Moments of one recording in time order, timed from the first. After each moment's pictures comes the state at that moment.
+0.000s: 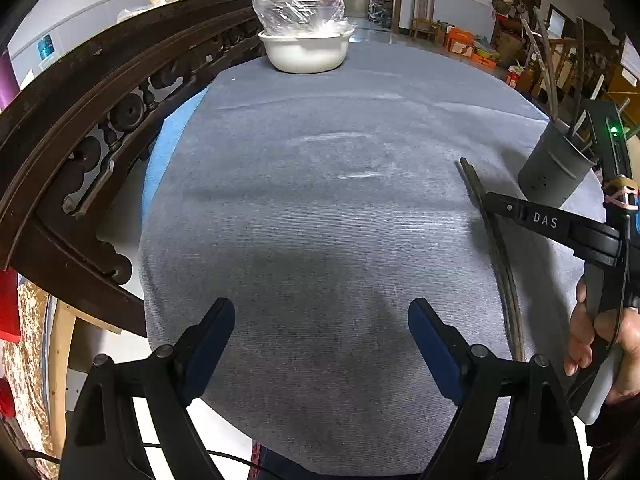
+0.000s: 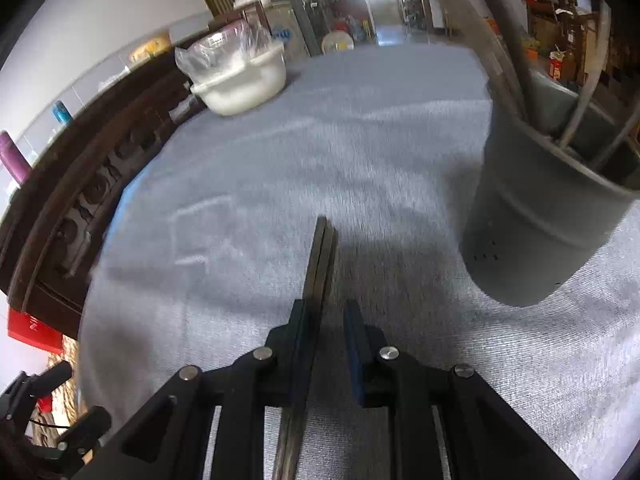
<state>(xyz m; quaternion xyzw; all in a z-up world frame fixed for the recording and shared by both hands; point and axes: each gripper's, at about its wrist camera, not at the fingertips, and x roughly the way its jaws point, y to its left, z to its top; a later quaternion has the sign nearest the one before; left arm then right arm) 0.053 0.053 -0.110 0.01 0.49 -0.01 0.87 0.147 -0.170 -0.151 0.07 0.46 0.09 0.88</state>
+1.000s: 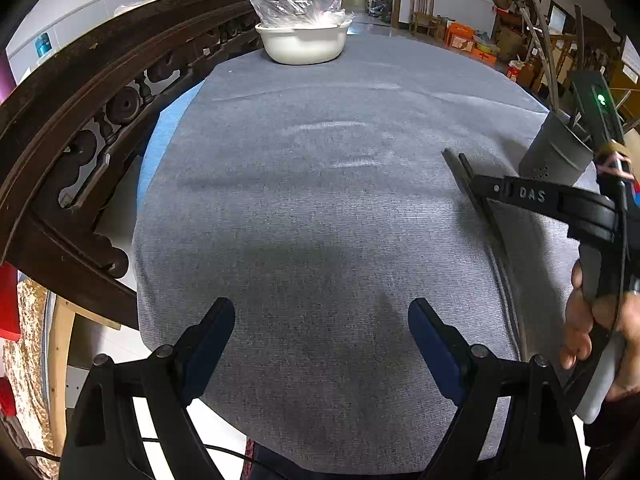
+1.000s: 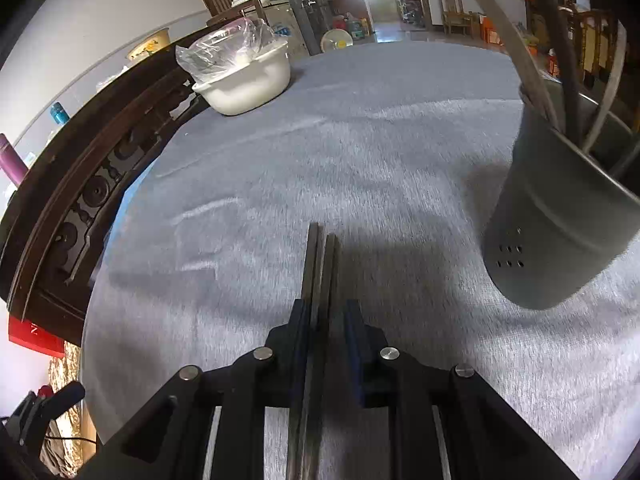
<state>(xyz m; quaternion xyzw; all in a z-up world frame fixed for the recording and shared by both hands) 0.052 0.048 -0.117 0.01 0.50 -0.01 0.87 0.156 -0.159 -0.151 0.07 0.47 0.08 0.87</state>
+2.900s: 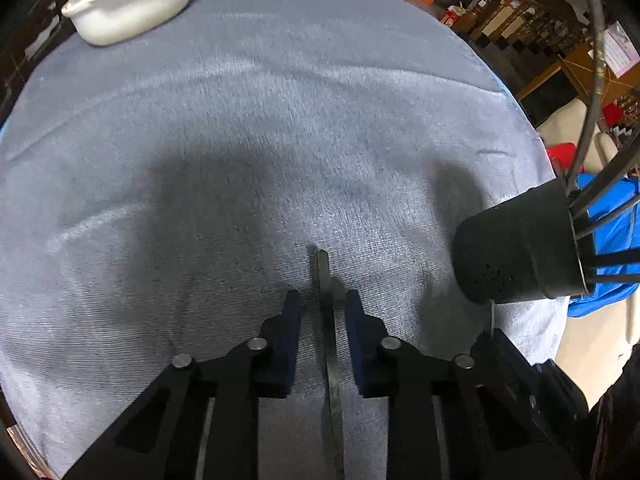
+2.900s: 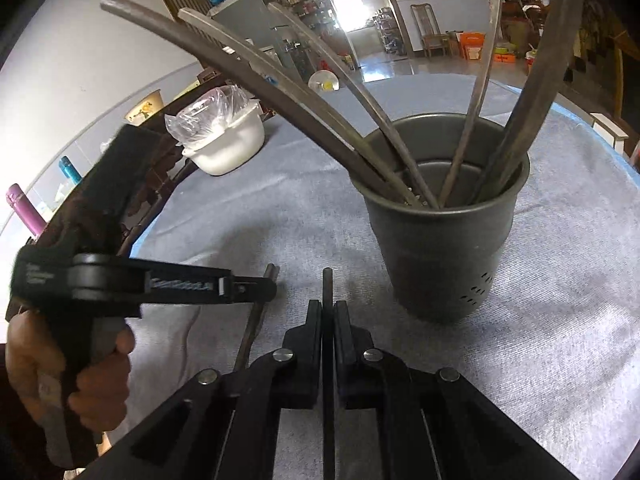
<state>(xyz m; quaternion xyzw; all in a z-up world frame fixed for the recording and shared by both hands) 0.233 -0.060 -0.148 -0.04 0.62 -0.17 0.77 0.120 -0.228 -0.126 0.14 0.40 0.08 0.90</state>
